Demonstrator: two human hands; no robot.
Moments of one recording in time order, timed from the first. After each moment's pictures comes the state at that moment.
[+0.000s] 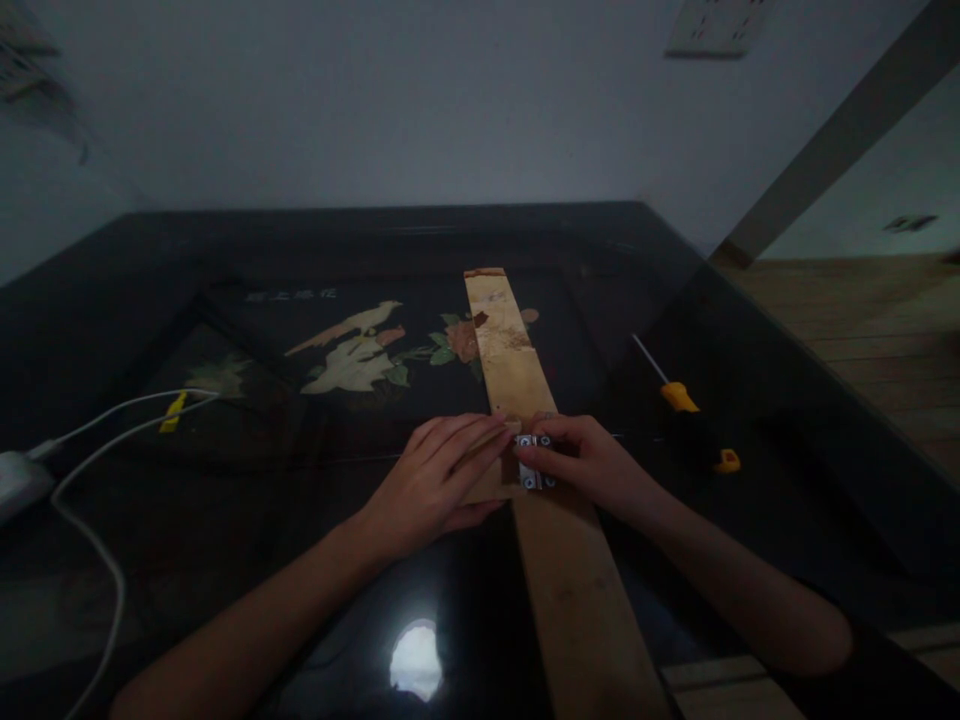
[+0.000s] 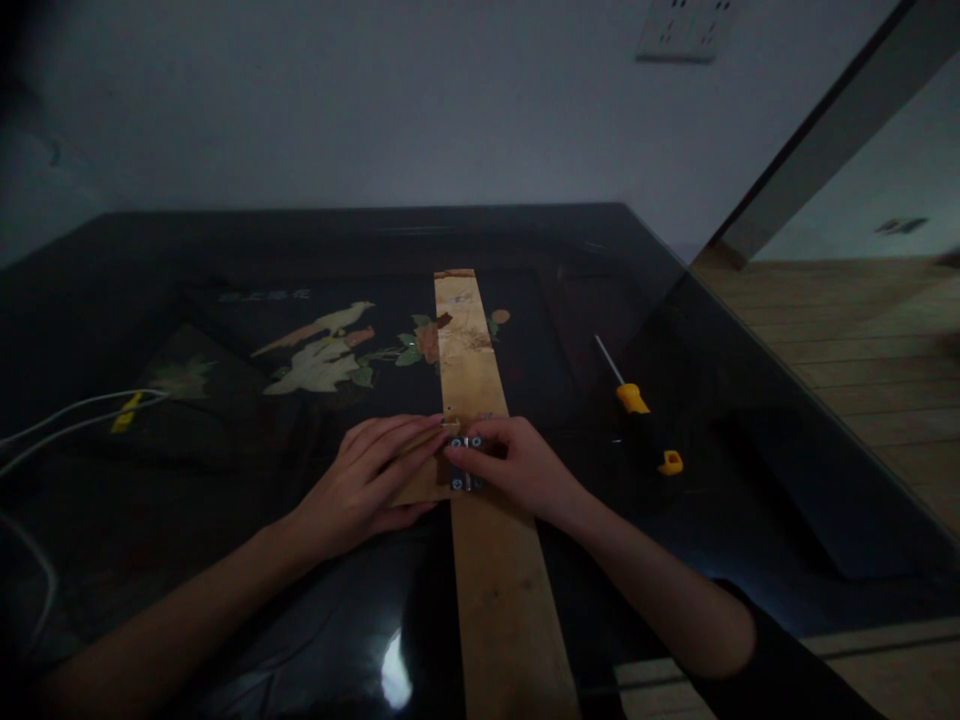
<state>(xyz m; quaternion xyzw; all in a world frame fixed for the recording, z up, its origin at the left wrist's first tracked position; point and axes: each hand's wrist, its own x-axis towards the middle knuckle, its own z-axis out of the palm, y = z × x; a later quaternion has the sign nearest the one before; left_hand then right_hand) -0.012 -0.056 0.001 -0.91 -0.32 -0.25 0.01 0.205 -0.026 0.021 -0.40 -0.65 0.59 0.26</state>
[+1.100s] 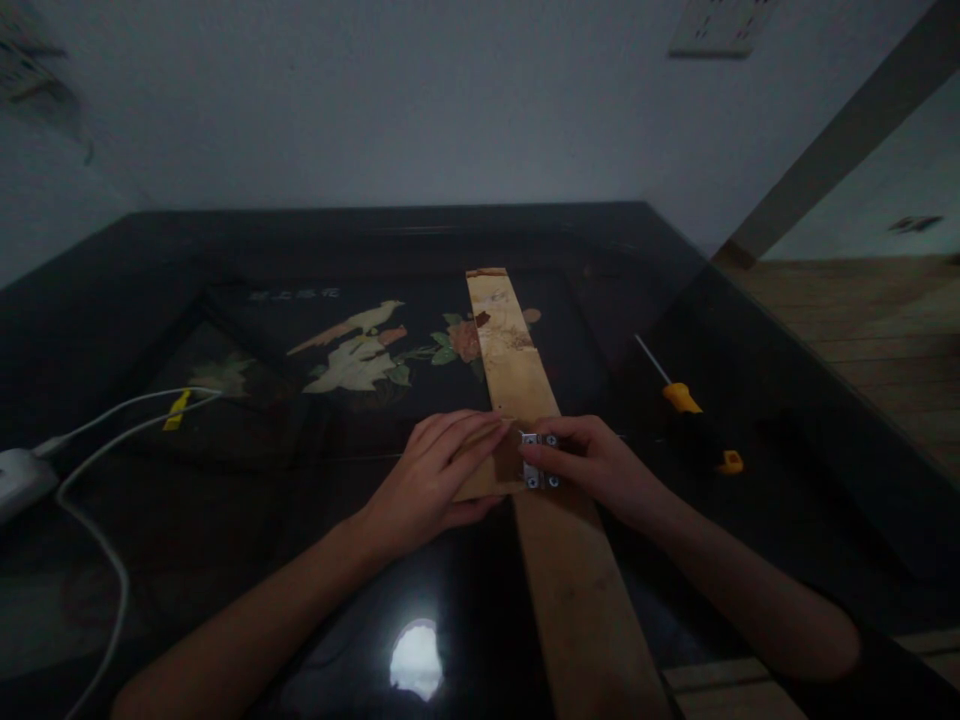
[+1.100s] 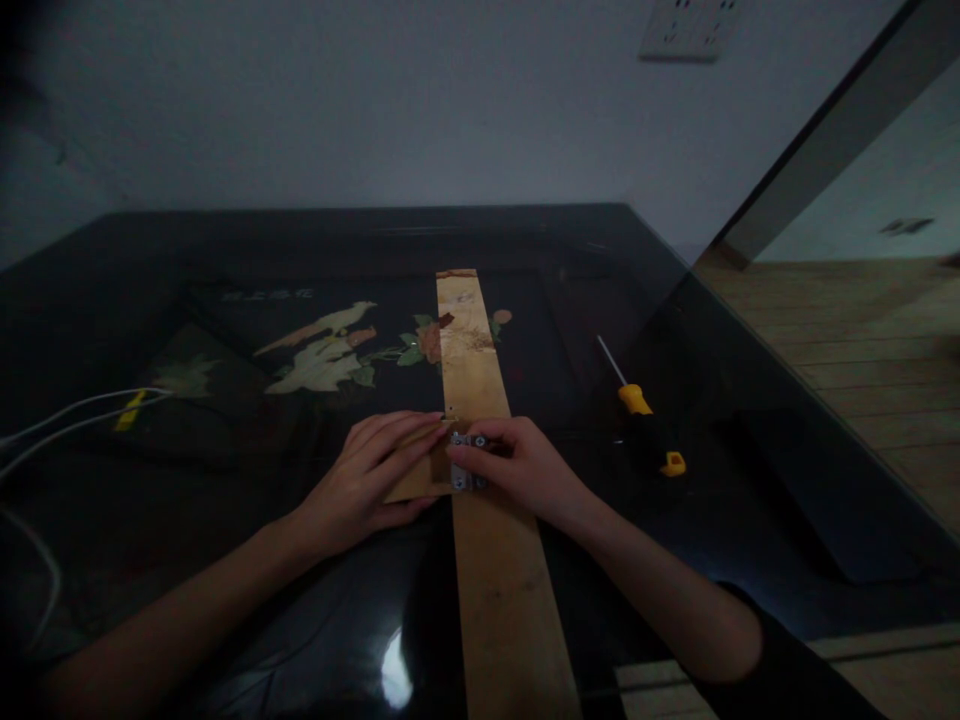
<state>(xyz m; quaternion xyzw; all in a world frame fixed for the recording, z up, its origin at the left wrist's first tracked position) -0.013 -0.054 -0.003 -0.90 -0.35 -0.26 -0.05 0.205 -0.029 0.024 -0.43 -0.61 0.62 0.25</state>
